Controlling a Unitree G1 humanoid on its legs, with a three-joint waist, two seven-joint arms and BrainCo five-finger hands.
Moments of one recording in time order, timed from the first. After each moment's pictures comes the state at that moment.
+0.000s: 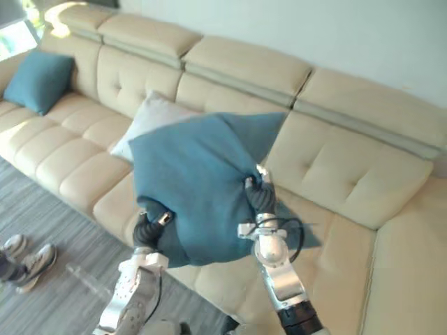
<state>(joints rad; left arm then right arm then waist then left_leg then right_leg) 0.13 0.13 -0.37 -0.04 -0.55 -0.27 0.27 -0.13 -0.15 0.27 -0.14 0.12 -0.23 -0.33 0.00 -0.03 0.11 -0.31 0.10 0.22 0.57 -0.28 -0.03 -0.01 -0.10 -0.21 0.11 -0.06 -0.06</state>
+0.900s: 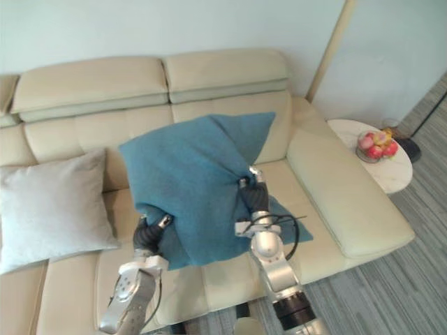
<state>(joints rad) 0.14 0.14 -0.33 -0.02 -0.52 -0.26 0.26 -0.16 -0.18 0.28 0.04 0.09 -0.22 -0.27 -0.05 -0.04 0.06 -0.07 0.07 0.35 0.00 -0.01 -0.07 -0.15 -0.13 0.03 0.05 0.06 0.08</state>
